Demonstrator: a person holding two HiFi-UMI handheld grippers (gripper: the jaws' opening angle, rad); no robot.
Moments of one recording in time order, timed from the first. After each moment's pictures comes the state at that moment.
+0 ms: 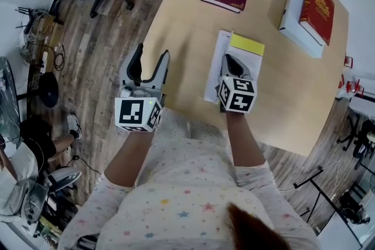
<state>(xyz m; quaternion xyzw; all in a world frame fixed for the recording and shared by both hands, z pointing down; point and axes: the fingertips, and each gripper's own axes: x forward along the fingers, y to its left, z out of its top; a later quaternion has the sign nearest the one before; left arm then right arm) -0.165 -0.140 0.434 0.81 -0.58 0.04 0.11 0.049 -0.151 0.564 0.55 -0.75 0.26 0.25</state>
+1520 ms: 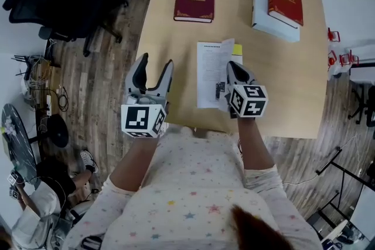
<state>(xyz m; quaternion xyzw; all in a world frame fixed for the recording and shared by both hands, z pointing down) -0.100 -0.158 0.388 0.87 -0.49 0.03 0.08 0.118 -0.138 0.507 0.59 -0.75 0.25 0.18</state>
